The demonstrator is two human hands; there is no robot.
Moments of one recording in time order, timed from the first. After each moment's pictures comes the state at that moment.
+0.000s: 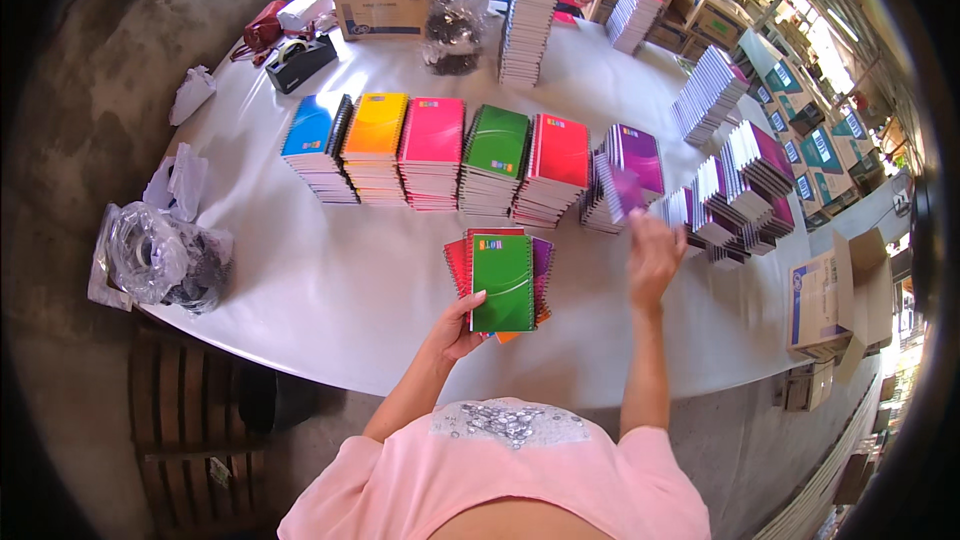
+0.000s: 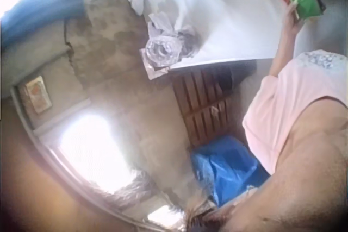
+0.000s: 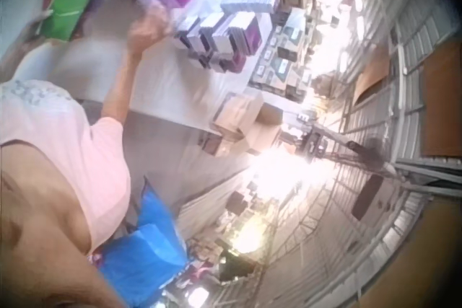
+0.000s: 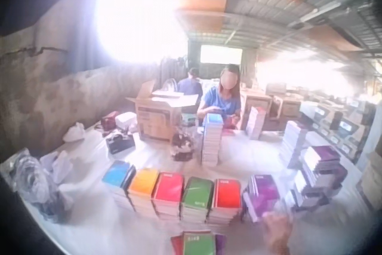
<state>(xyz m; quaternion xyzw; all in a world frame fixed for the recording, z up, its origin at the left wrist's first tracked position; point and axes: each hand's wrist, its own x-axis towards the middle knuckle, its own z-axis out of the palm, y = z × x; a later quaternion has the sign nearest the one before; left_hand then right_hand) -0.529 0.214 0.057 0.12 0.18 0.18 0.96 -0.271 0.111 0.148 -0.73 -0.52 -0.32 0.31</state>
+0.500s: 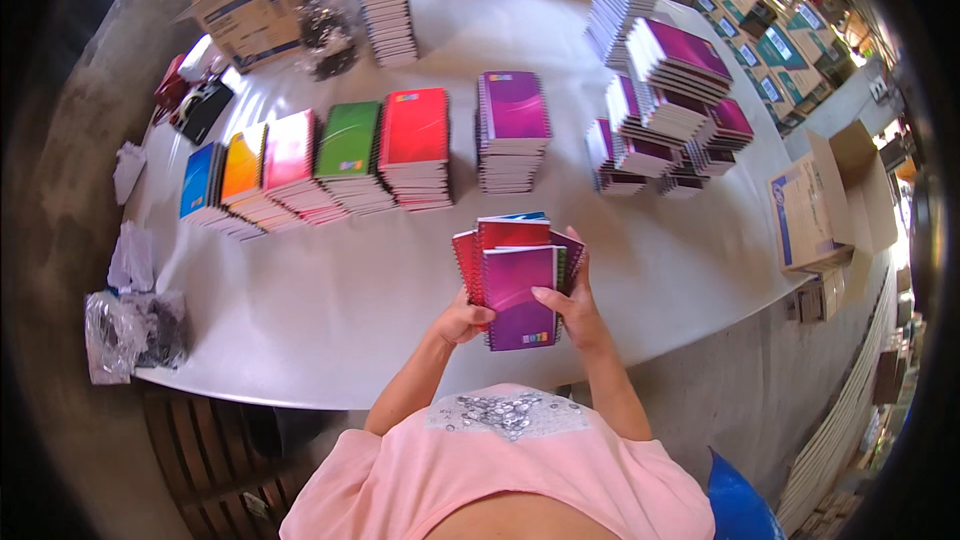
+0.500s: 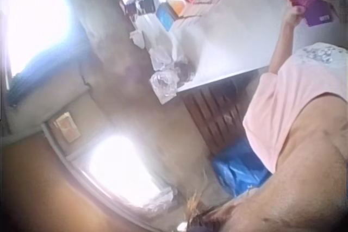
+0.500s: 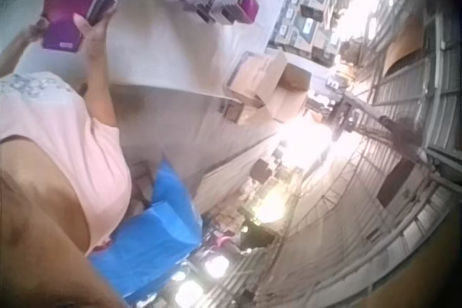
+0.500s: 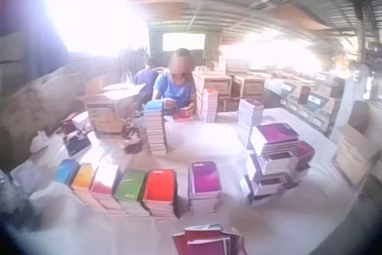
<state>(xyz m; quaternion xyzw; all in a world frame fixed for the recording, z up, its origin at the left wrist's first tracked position) -0.401 0.141 0.039 0.30 0.12 0.06 0.94 -0.281 0.013 0.125 -0.55 -0.17 0.32 0.75</state>
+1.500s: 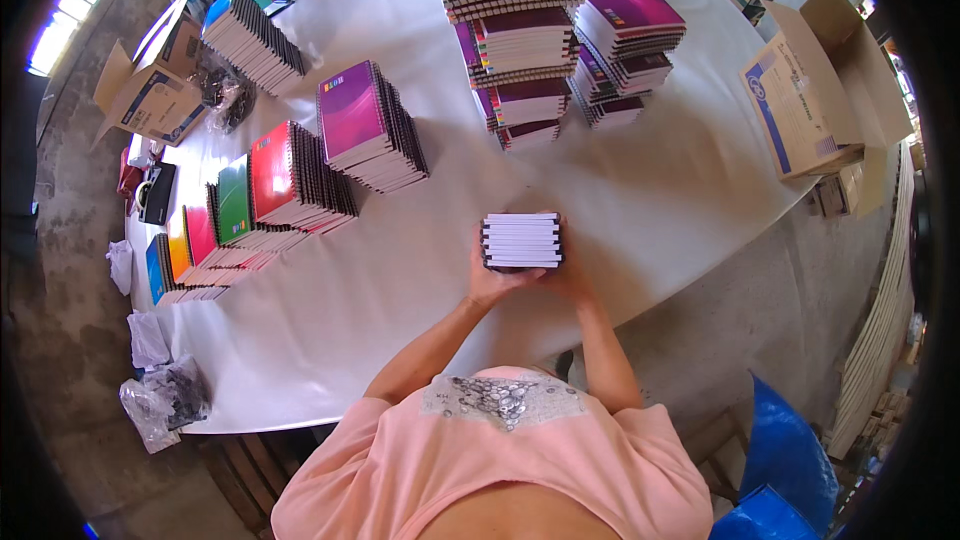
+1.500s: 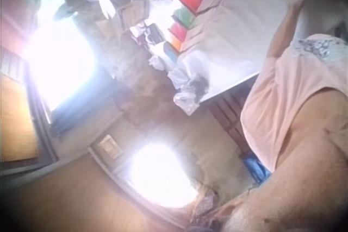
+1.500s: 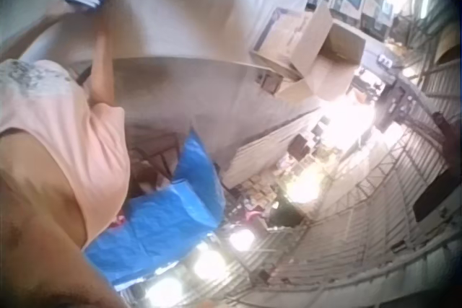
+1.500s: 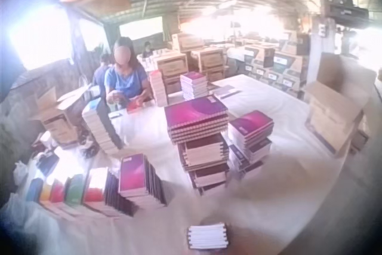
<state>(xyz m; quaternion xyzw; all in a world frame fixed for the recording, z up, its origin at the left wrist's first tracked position) -0.243 0.033 0.001 0.58 0.11 0.19 0.79 -0.159 -0.084 -0.009 -0.63 -0.34 0.16 0.68</state>
